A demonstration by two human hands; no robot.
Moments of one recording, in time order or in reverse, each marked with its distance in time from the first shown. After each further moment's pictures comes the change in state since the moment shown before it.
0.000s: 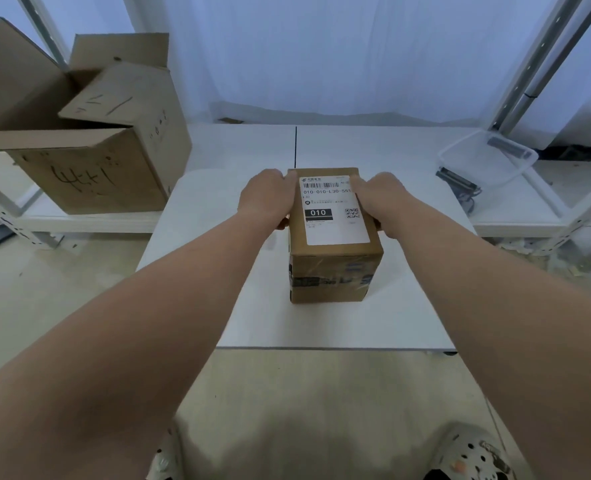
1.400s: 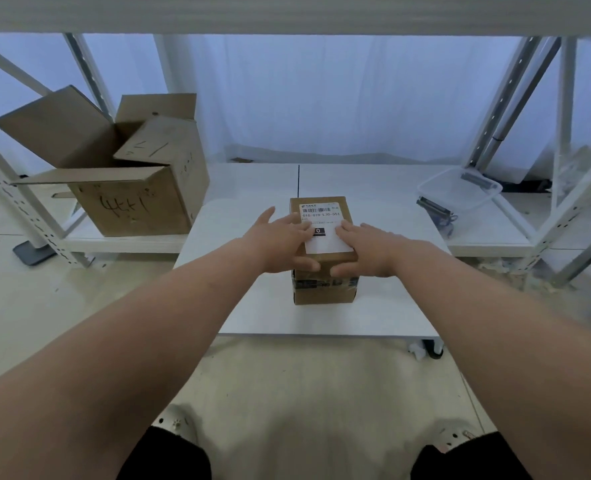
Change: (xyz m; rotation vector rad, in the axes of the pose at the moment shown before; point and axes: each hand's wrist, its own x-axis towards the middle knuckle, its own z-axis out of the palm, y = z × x) left_hand -0.090 0.010 -0.041 1.023 -0.346 0.592; right_hand -0.087 0.010 -0.025 -1.114 -0.328 -0.401
